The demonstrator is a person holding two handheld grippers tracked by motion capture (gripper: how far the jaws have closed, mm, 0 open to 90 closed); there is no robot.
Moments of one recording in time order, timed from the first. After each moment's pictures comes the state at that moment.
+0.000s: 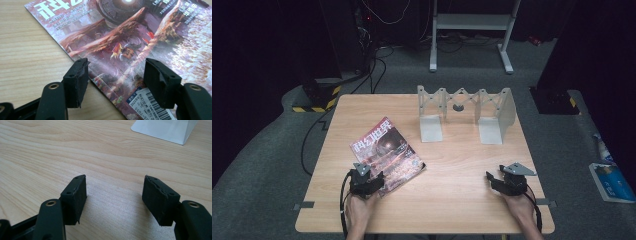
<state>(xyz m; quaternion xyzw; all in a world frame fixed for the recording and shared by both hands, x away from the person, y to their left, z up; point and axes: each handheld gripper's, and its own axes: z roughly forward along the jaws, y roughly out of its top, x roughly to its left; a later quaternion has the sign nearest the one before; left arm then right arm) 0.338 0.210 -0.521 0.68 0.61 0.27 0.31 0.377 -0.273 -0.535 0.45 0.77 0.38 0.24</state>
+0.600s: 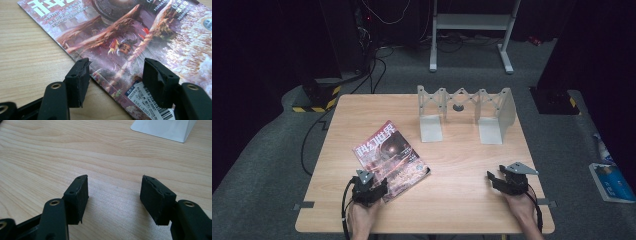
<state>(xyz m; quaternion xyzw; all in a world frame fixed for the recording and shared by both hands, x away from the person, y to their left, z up) 0.317 0.199 -0.522 0.68 0.60 0.26 0.32 0.379 -0.276 -0.533 0.47 0.76 0.39 0.22</state>
